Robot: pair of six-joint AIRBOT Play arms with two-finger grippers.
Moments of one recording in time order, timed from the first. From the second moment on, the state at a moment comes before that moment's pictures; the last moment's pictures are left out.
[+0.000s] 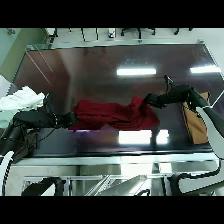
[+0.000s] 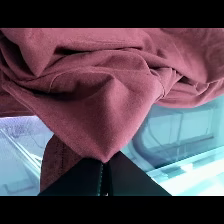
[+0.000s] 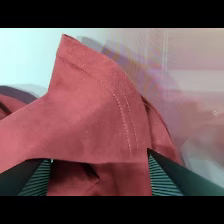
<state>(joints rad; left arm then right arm) -0.04 -1.01 0.78 -2.24 1.06 1.69 -0.06 -1.63 1.16 2.36 -0.93 -1.94</state>
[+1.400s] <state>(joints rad) -0.04 -0.70 2.10 -1.86 1.11 1.50 -0.11 -0.54 1.57 2.29 -0.89 -1.99</state>
